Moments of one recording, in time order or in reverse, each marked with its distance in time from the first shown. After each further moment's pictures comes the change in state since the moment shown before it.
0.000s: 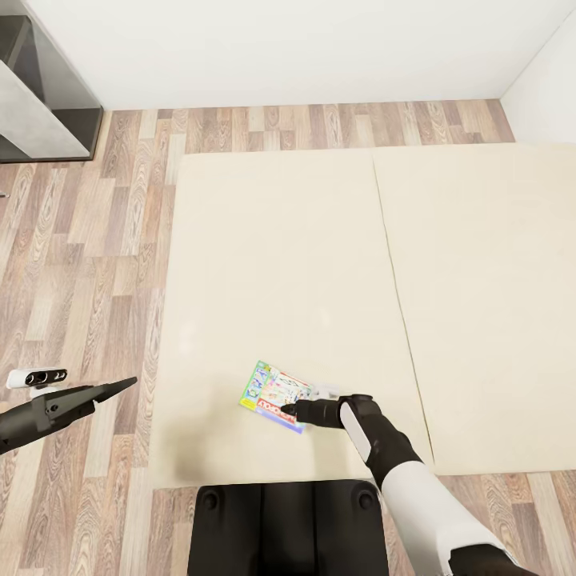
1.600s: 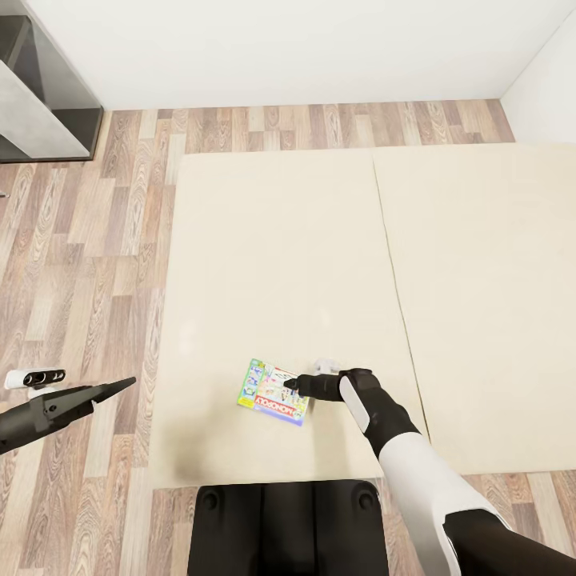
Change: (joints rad) left arm 0.003 0.000 0.008 0.000 0.000 0.000 0.000; right arm -0.105 0.000 -0.002 0.010 -0.004 0.015 -0.051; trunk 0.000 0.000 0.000
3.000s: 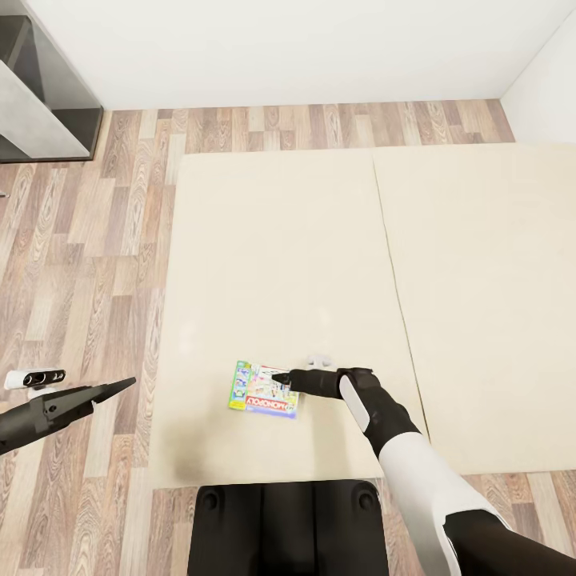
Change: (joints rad) left arm 0.002 0.000 0.000 0.000 0.000 0.000 0.000; right arm 0.000 0.000 0.003 -0.011 0.004 -0.051 0.216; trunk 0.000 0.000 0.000
